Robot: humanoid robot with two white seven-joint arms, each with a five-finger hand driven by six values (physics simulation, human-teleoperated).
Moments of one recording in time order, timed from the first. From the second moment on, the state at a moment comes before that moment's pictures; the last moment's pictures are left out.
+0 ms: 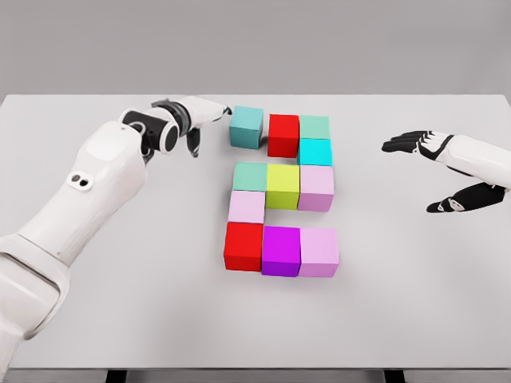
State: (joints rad) left arm -0.92 0.18 -0.78 -0.97 -0.83 0.14 -0.61; right arm -0.21 -0.95 0.16 -1.64 -0.10 -0.61 0.61
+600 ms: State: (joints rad) left arm -0.93 0.17 -0.81 -0.94 -0.84 0.11 -0.61; right arm -0.21 -0.94 0.16 -1.64 -0.10 -0.61 0.61
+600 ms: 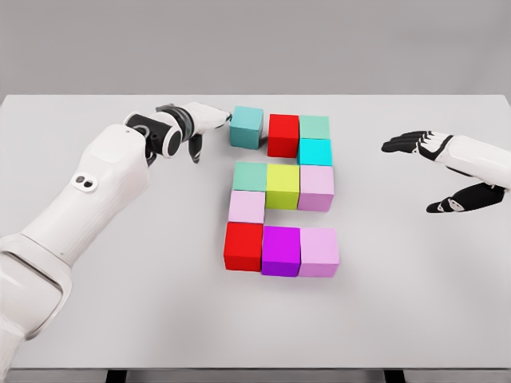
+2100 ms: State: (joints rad) left arm -0.91 0.18 -0.80 -0.96 -0.84 0.04 -0.61; right arm -0.21 -0.94 0.16 -1.62 -0.09 -0.61 0.61
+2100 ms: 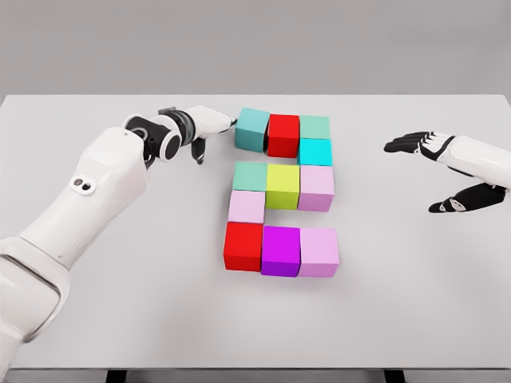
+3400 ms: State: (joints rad) left arm -0.99 0.33 -0.80 -1.01 -0.68 -0.12 -0.61; right arm -0.22 -0.88 0.16 -1.60 -0.04 -0.61 0.61
